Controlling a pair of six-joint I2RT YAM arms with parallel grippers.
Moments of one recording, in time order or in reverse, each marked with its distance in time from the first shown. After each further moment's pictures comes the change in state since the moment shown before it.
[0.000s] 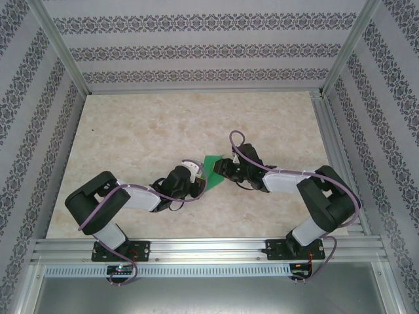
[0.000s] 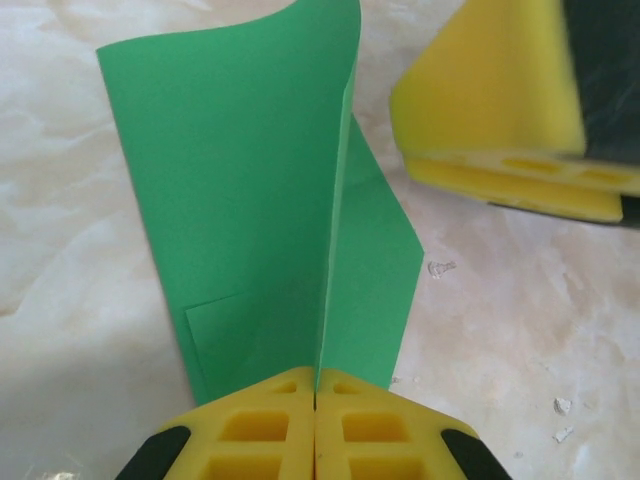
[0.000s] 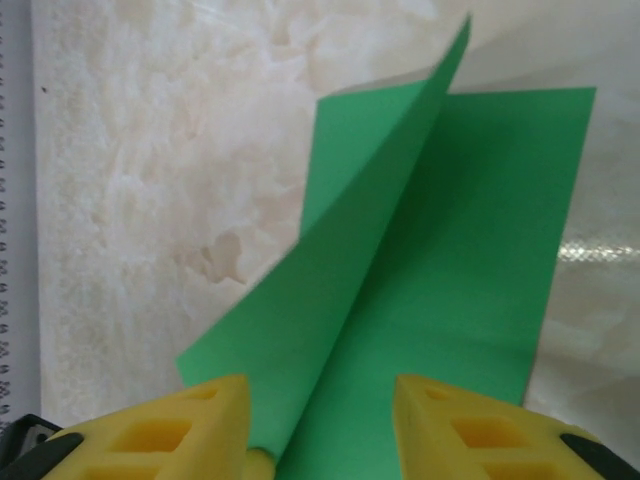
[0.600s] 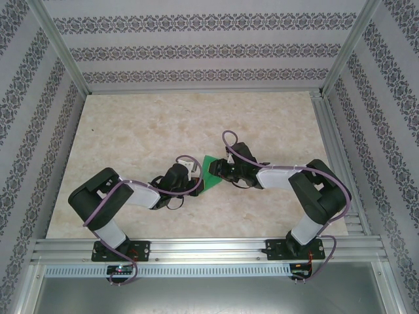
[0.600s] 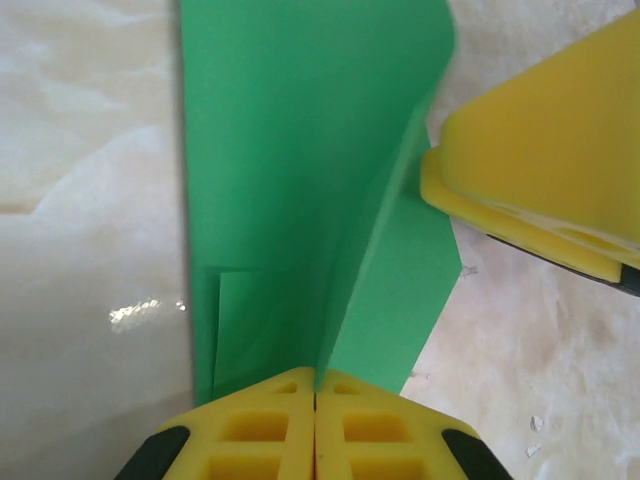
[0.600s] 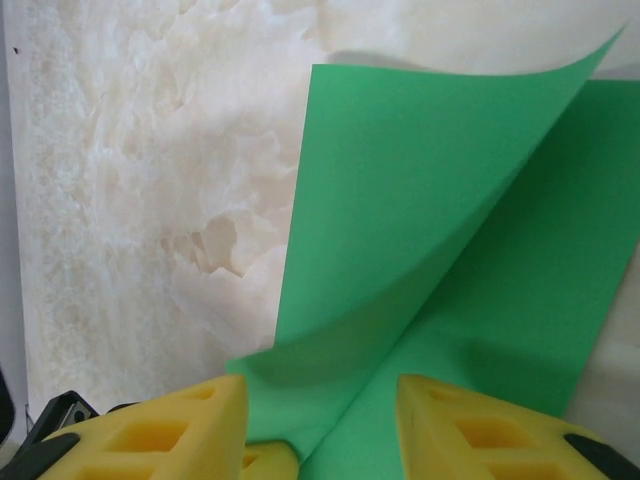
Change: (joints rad) left arm 0.060 0.047 0.002 -0.006 0.117 -0.236; right arm 0.026 0.081 0.076 -0.043 -0.024 -0.015
